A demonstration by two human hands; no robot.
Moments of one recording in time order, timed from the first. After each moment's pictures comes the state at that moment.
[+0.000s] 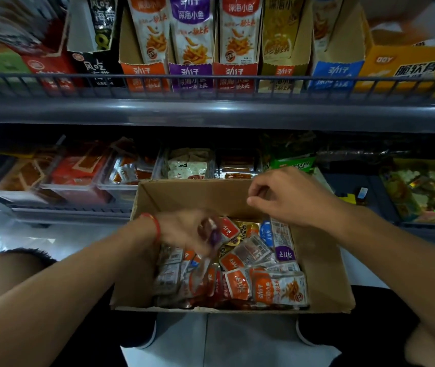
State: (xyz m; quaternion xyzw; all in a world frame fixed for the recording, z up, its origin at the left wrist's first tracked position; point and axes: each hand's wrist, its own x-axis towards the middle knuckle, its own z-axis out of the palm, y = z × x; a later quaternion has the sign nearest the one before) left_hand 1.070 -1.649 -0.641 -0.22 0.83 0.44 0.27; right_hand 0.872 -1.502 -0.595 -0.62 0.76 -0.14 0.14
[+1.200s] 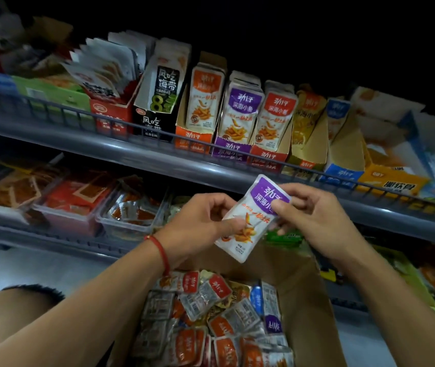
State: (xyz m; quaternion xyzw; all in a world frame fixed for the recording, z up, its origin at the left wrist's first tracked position) left_hand 1.069 -1.660 -0.551 -0.22 0.69 0.65 -0.21; right_hand 0.894 -1.524 -0.499 -0.46 0.70 -0.46 0.28
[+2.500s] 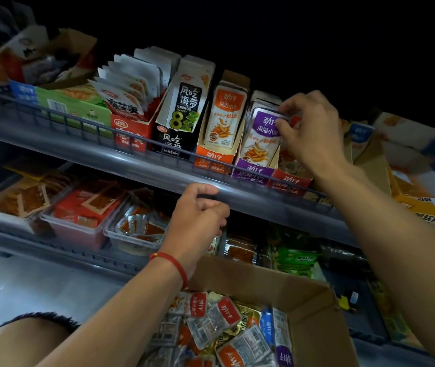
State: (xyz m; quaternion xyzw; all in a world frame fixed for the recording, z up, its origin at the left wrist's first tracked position) left_hand 1.073 -1.689 -0.537 -0.36 0.53 0.67 -0.37; right_hand 0.856 -1.688 -0.434 -0.55 0.75 -0.28 -0.24
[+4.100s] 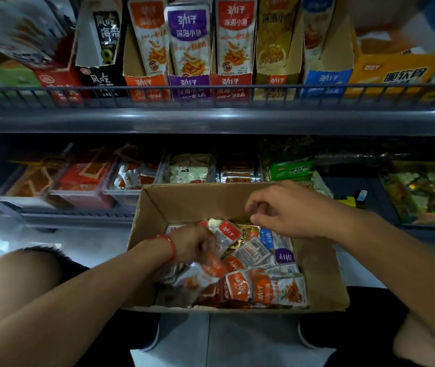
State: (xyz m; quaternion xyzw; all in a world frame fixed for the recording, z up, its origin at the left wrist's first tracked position) left_hand 1.067 -1.629 -0.663 -0.25 0.89 0.31 0.23; right_hand 0.873 -1.486 -0.584 -0.66 0.72 -0.09 0.21
